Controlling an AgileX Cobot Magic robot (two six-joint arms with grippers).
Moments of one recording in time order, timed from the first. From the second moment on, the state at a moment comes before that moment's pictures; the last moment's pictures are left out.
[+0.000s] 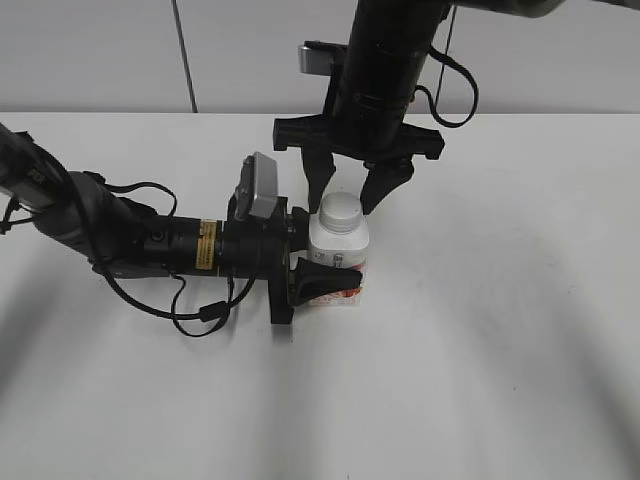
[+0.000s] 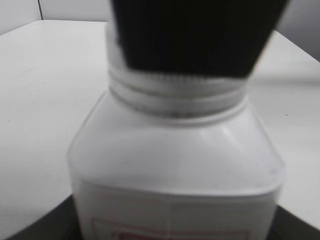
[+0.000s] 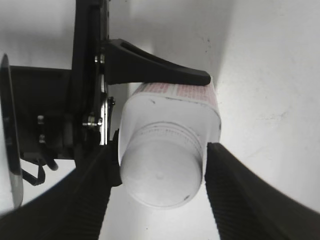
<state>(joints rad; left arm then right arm) -0.34 2.42 -1.24 1.36 -1.20 -0.49 0.58 2.14 -1.84 0.21 1.22 0.32</state>
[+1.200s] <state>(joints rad) -0.34 2.42 -1.24 1.36 -1.20 -0.49 0.59 2.14 -1.81 0.19 1.22 0.30</state>
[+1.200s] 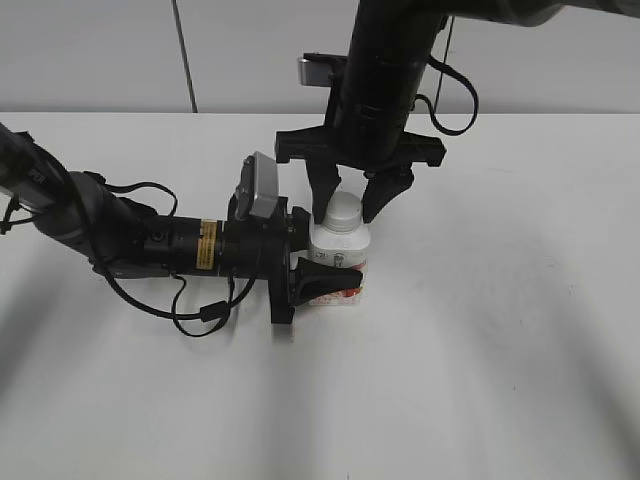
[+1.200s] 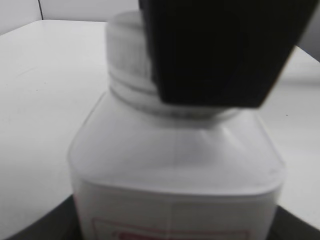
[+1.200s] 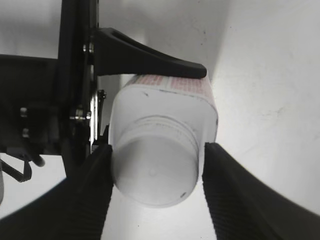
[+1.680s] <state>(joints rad) -0.34 2.42 -1.24 1.36 -1.20 -0.49 0.59 2.14 -1.81 0.19 1.22 0.12</state>
